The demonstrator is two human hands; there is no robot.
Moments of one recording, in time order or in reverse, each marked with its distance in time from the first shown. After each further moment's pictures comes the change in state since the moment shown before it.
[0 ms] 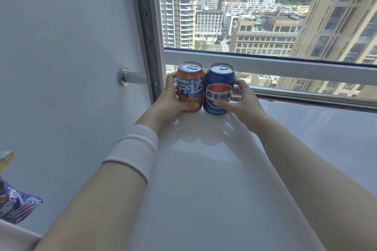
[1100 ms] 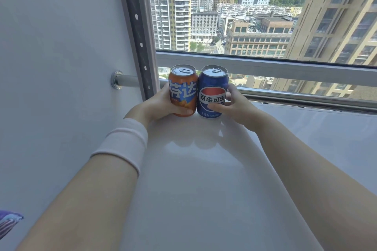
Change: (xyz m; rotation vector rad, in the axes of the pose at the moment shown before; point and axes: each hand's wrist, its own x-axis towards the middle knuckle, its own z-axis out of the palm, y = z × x) left_hand 0.033 -0.020 -0.013 0.047 -0.240 -0.111; right_hand 0.020 0.010 -0.008 0.010 -0.218 0.081
